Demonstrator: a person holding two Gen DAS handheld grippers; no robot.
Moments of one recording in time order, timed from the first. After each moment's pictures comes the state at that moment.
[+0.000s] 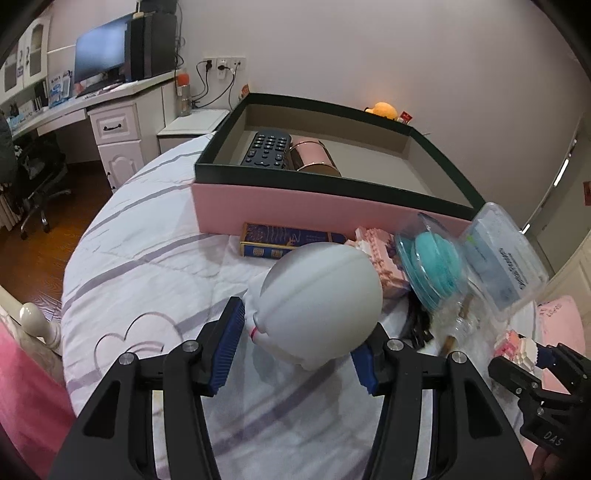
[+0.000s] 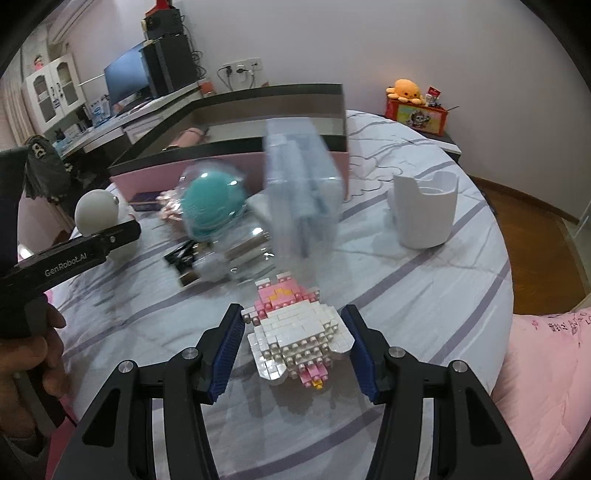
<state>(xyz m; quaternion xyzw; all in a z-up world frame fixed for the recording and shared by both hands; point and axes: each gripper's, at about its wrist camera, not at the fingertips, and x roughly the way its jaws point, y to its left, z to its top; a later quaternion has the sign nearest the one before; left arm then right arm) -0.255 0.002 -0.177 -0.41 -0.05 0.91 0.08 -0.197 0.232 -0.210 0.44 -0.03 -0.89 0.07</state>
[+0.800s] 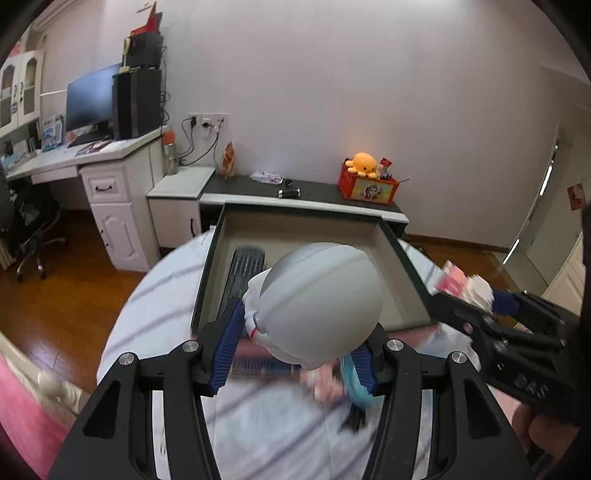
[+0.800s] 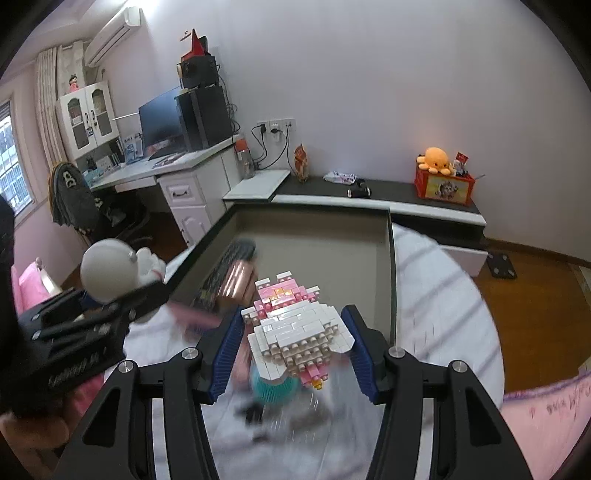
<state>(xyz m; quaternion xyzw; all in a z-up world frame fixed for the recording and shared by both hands) -0.298 0.008 -0.064 -0.33 -0.04 0.94 0.11 -0.295 0.205 -0.095 0.34 -0.02 -0.93 0.11</state>
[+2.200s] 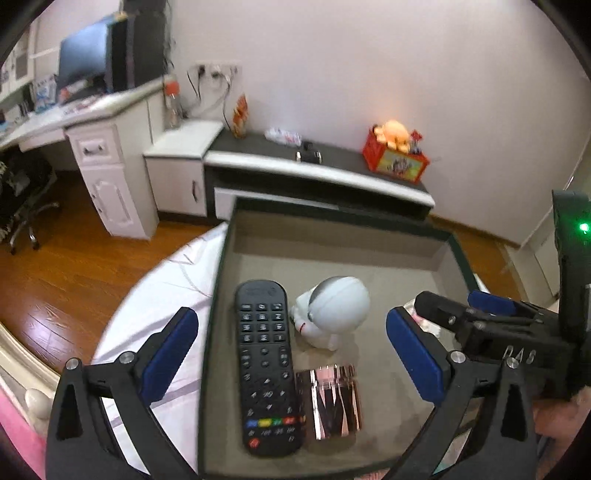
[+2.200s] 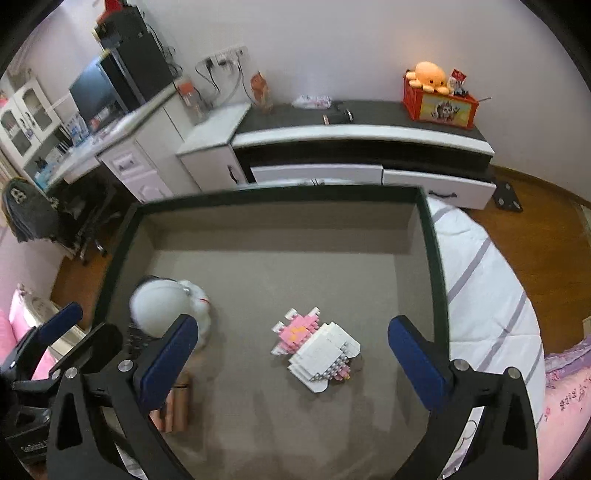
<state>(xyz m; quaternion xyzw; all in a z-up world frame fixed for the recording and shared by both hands) -0.445 0.006 -0.108 -0.41 -0.06 0.91 0.08 -0.462 0.211 -0.153 0.49 -0.08 -0.87 0.07</state>
